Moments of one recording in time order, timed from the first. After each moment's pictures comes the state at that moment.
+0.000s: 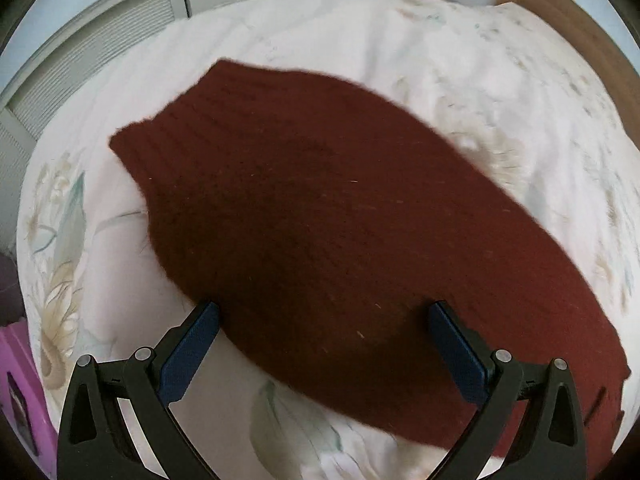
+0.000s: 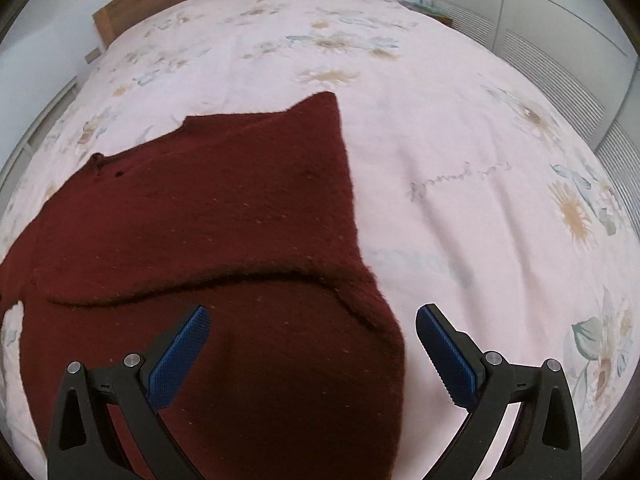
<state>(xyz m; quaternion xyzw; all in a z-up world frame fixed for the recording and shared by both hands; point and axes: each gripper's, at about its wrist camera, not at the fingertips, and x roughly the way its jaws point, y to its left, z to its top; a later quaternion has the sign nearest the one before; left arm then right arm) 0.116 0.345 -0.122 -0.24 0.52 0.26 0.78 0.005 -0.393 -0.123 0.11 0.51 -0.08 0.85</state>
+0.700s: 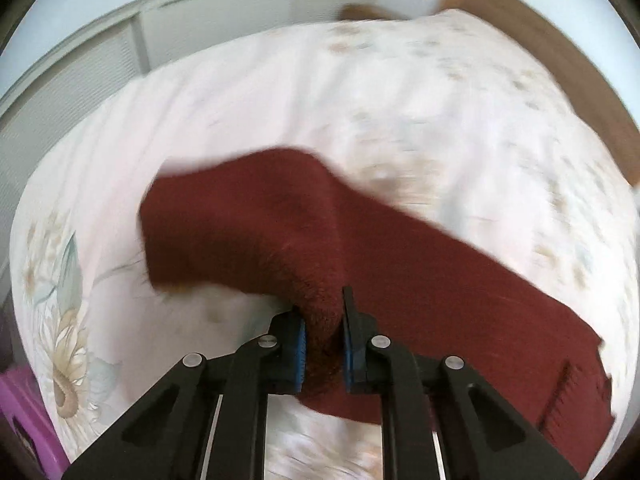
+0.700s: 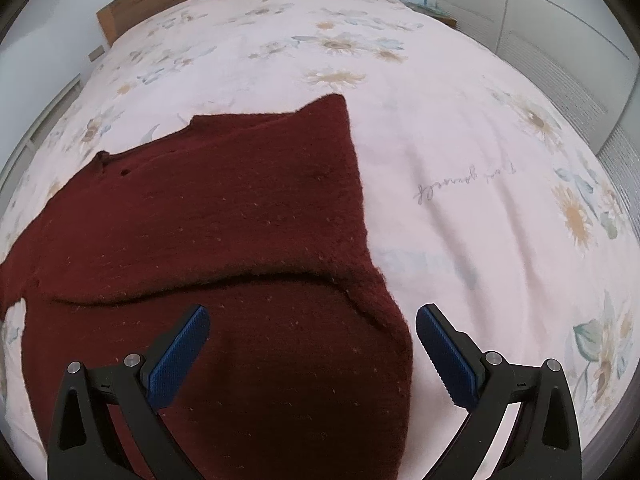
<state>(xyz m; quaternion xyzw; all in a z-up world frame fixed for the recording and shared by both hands) 0.106 0.331 -0.044 -0.20 0.48 0.16 0.84 0.011 -0.383 -0.113 0.10 0.50 -0.07 0.86</state>
